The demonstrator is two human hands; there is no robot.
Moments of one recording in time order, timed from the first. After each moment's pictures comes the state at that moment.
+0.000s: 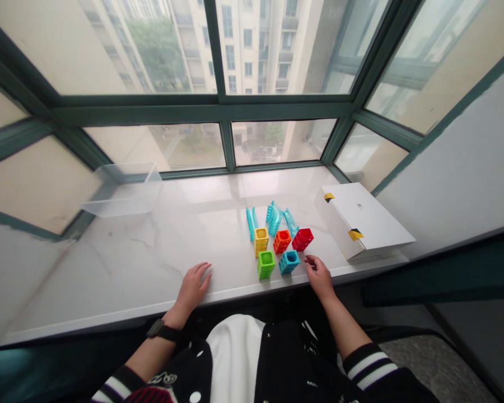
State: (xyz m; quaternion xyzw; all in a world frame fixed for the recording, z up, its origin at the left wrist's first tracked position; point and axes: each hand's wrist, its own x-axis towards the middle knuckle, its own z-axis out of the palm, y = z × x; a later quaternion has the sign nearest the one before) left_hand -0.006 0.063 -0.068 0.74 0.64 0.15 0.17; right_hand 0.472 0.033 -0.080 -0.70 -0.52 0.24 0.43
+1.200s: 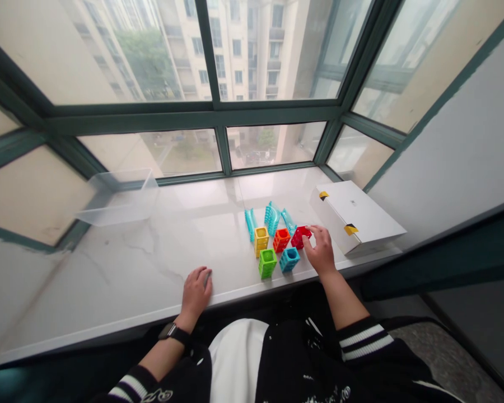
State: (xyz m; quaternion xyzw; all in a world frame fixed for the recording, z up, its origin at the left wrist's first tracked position) left_hand -0.007 0.060 -0.098 0.75 0.60 0.28 0.06; right_hand 0.451 0.081 0.017 -0.63 -0.63 -0.03 0.45
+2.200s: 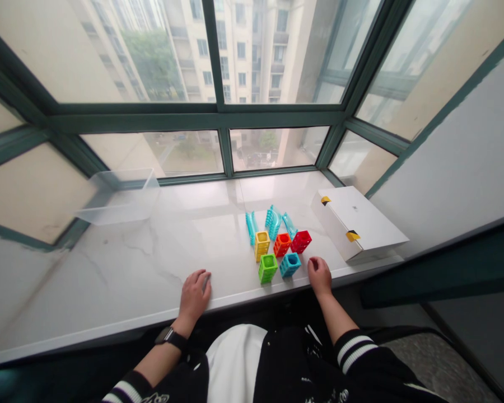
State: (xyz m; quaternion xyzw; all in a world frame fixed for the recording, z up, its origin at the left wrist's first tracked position) left_hand -0.006 0.058 -0.096 0.74 0.61 0.27 0.06; right_hand 0.479 0.052 -0.104 -0.76 -0.51 0.08 0.41
